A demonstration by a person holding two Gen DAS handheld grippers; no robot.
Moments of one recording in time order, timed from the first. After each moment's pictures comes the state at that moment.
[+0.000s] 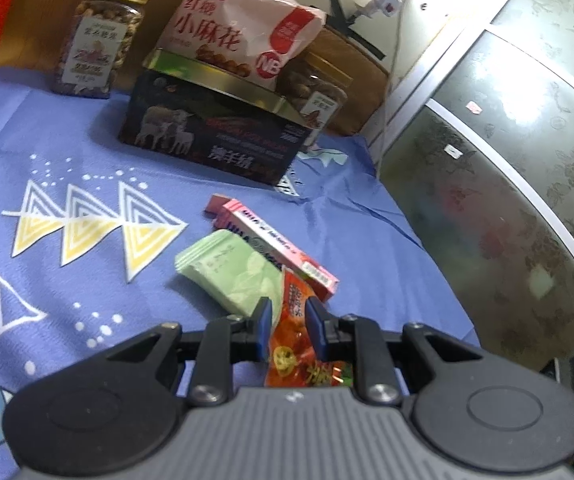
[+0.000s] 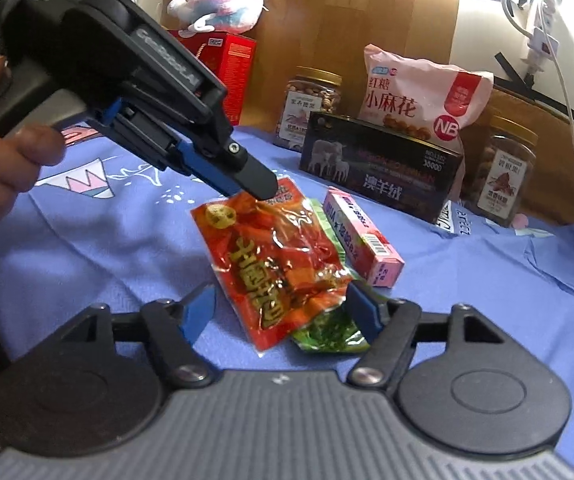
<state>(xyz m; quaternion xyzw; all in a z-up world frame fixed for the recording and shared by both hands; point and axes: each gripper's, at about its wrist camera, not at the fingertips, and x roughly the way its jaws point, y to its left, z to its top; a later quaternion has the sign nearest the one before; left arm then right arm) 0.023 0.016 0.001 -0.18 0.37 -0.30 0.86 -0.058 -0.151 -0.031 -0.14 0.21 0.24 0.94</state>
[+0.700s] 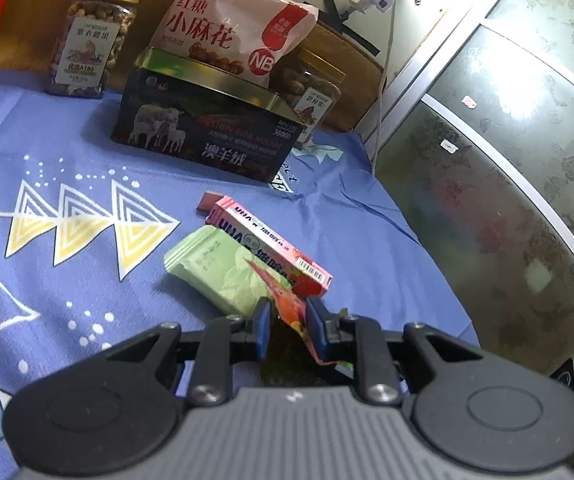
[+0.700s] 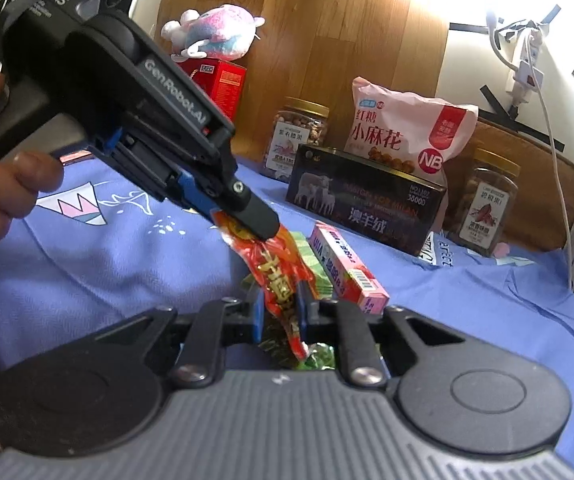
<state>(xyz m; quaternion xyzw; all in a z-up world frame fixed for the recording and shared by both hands) 0.023 0.014 0.001 -0.18 0.37 -0.30 0.86 -0.065 -0.148 -0.022 -0.15 0.17 0.23 0.95</state>
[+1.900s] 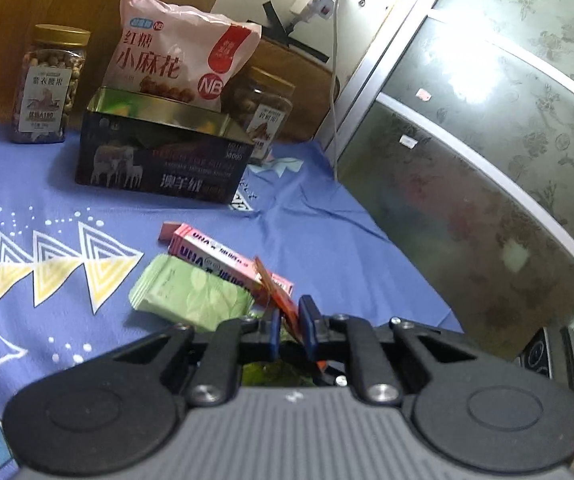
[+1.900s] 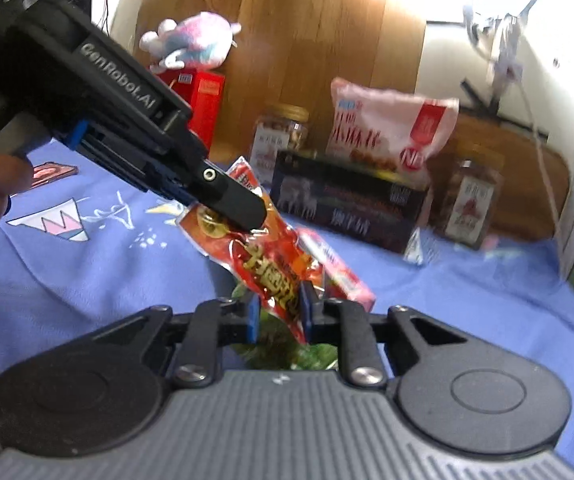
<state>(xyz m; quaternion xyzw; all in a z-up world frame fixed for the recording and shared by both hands) 0.004 0.004 0.023 -0.14 0.33 -0.34 0.87 -0.065 -0.150 -0.018 -0.13 0.15 0.20 0.96</state>
